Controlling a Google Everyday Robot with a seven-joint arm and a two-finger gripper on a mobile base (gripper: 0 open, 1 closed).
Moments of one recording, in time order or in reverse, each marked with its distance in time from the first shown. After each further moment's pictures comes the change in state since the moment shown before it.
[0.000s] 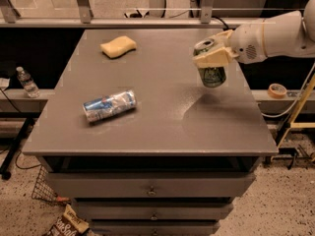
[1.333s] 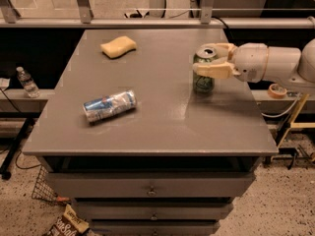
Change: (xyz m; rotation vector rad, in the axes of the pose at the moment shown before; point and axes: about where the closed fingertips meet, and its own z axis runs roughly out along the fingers) arm 0.017 0.002 0.004 -0.077 -0.368 -0.058
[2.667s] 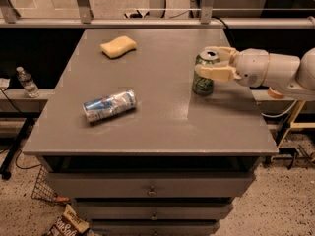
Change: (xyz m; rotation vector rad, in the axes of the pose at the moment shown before) arm 0.014 -0.003 -0.001 -0.001 -0.062 0.031
